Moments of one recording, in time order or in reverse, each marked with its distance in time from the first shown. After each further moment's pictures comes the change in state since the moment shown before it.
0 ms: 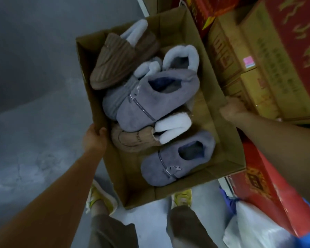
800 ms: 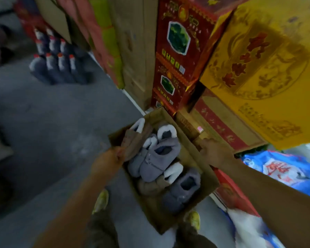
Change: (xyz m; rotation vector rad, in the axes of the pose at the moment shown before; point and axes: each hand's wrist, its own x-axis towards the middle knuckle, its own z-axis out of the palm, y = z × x) left_hand -0.068 0.198 -0.288 0.420 -0.300 0.729; right_hand -0.266 -0.136 -0.189 -0.187 0.021 -0.154
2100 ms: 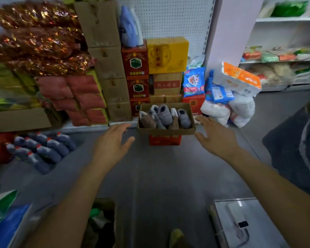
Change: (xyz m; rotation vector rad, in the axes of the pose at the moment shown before) left_hand -0.332 -0.516 -0.488 0.246 0.095 1.267; right_hand -0.570 -0.817 0.251 0.223 0.909 0.693
